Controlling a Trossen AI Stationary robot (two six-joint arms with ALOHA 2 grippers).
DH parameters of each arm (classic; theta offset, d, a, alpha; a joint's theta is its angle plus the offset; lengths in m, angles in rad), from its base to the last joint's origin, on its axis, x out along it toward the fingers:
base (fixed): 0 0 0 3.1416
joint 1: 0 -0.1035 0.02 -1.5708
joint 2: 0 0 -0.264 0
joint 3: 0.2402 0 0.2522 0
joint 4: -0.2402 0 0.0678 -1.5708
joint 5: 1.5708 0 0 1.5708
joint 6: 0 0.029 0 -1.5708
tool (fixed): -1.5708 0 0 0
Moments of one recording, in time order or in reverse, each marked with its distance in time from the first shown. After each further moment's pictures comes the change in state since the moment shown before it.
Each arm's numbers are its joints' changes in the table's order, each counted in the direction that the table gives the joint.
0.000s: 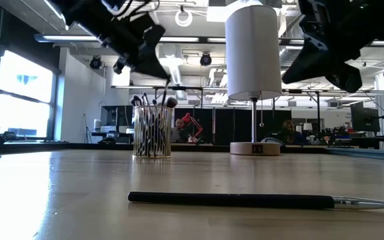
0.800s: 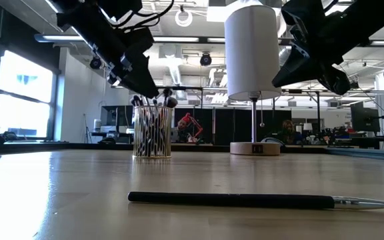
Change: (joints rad) left arm 0.000 -0.004 -0.006 -0.225 -0.163 -0.003; right arm 0.123 0.000 0.000 0.034 0.022 -0.027
